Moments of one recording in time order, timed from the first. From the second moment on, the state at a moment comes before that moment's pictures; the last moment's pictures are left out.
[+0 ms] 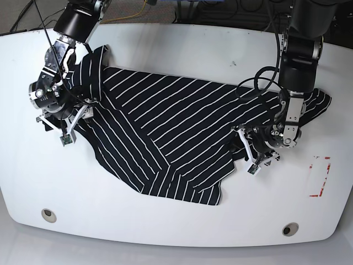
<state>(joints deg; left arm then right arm) -25.4 -15.9 12.0 50.5 -10.6 -32.8 24.8 3.3 8.4 27.9 95.1 3.3 40.6 -61.4</state>
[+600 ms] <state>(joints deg) -25.4 -15.8 12.2 50.4 -10.8 -33.0 24.7 3.4 8.3 29.1 95.1 3.4 40.6 -61.4</state>
